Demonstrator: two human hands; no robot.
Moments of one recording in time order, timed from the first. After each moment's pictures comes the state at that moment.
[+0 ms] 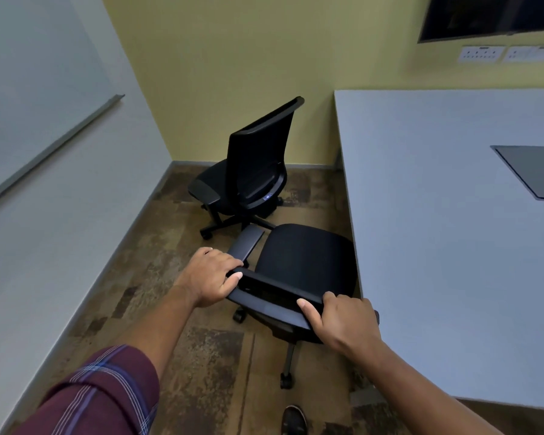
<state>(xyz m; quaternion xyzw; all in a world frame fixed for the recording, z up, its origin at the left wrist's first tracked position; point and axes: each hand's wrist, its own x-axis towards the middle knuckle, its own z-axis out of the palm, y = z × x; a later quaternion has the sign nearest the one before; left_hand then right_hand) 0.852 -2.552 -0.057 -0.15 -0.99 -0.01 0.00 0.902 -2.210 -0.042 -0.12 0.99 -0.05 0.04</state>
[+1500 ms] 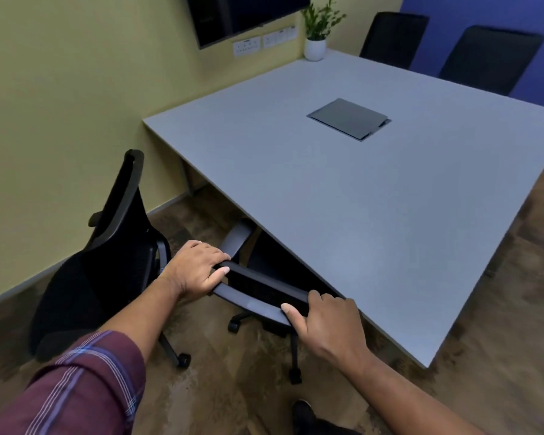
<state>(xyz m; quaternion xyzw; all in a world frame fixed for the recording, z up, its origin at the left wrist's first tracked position) 0.446 -2.512 -0.056 -0.58 -0.82 -0.02 0.02 0.755 -2.333 -0.039 0.29 0.95 -0.08 -0.01</state>
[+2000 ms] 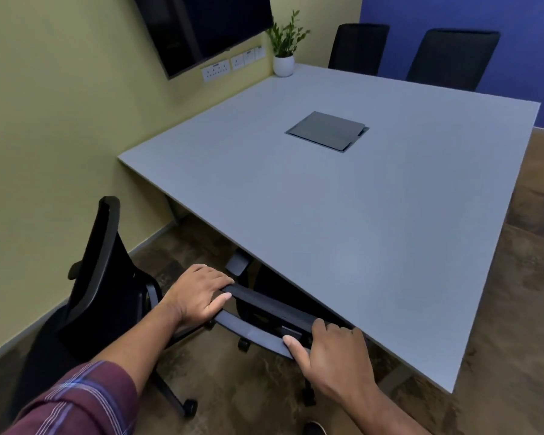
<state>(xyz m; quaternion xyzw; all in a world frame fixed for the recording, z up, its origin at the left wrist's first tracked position) 0.387 -2.460 -0.056 -0.65 -0.76 -0.03 0.03 0.723 -2.324 -0.044 0.34 0.94 -0.07 0.01</state>
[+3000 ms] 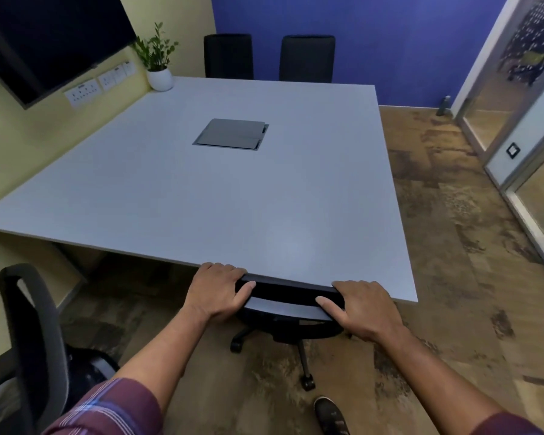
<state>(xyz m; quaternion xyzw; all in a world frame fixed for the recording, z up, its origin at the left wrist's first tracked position) 0.375 -2.393 -0.058 -0.72 -0.70 -0.03 0.03 0.723 -2.334 -0.049 0.49 0.87 -0.04 -0.07</state>
